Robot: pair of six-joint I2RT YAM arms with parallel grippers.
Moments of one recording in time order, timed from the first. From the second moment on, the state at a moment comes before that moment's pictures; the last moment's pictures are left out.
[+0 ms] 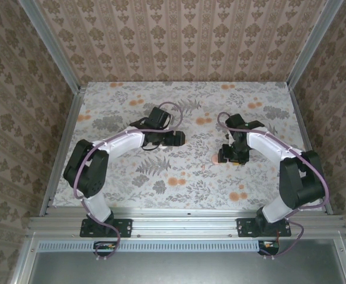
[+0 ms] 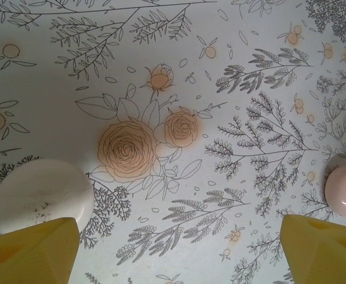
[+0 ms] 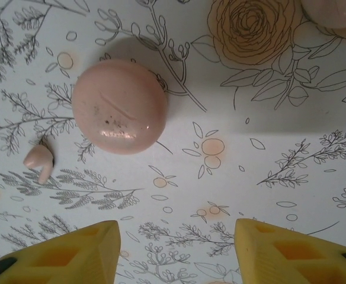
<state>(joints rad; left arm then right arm) -0.64 1.76 1.19 -0.40 0.20 -0.45 0.28 1.56 1.04 -0.96 -0.14 0.39</state>
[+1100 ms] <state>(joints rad) -0.51 1.76 1.18 -0.39 0.27 -0.48 0.36 1.91 1.30 -0.98 -0.08 0.64</state>
